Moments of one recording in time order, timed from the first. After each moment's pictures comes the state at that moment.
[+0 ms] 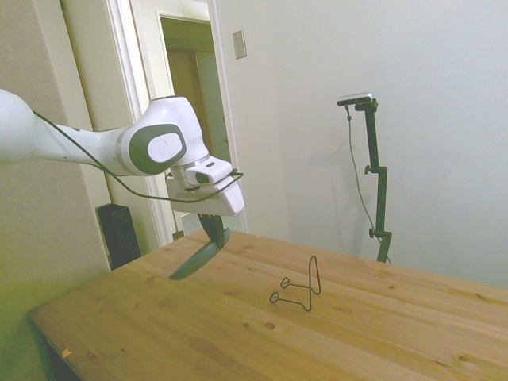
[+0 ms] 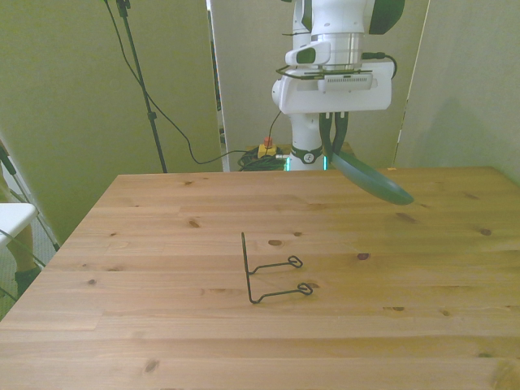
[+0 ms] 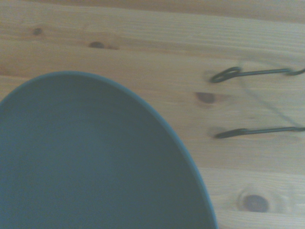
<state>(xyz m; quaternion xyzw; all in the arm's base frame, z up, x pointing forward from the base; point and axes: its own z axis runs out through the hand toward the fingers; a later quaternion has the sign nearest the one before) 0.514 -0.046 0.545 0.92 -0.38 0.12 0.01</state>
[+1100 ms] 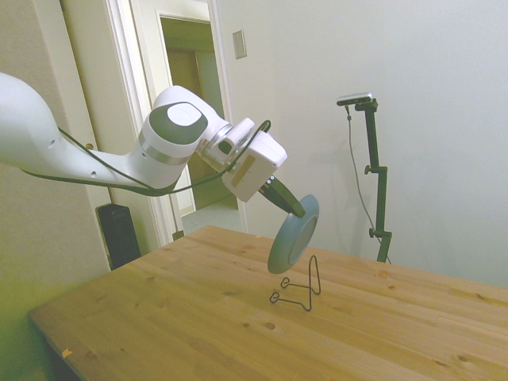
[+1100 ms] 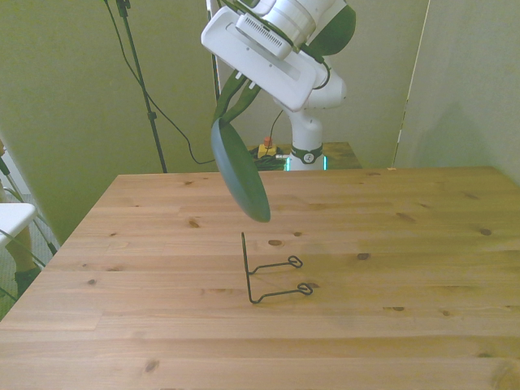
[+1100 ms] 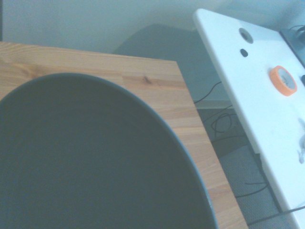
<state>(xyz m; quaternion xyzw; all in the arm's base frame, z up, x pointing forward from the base) 0.541 -0.149 0.588 0.78 -0.48 0.33 0.22</state>
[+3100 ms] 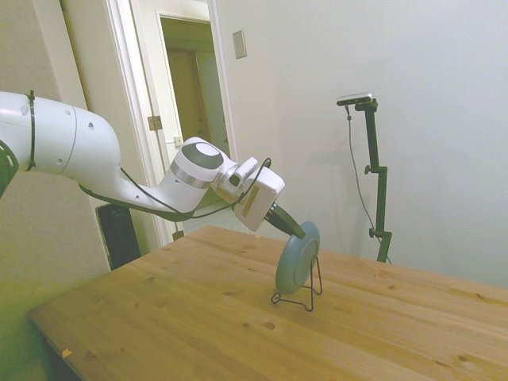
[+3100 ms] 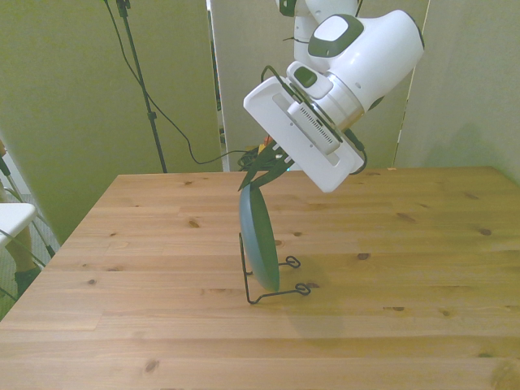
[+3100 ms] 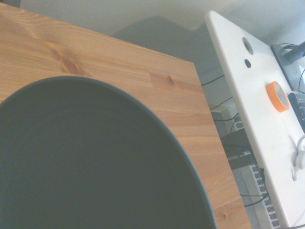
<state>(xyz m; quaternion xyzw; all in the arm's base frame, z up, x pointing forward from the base) 0.624 -0.080 0.485 0.79 -0.44 0.30 0.31</state>
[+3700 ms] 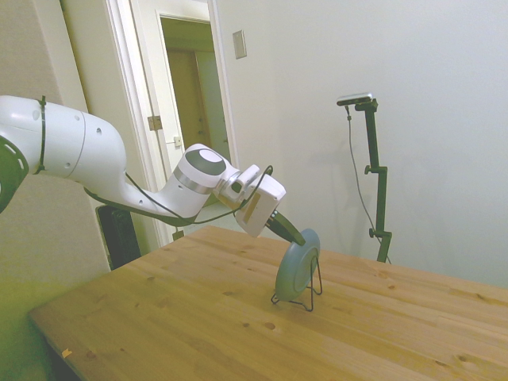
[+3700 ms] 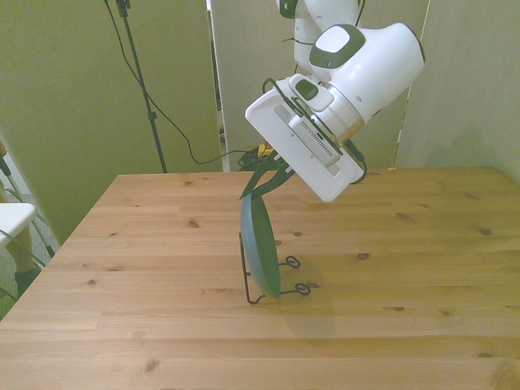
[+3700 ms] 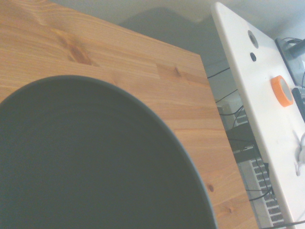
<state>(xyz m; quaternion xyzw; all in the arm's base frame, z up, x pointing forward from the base) 0.627 -0.078 0.472 0.79 -0.44 0.29 0.32</state>
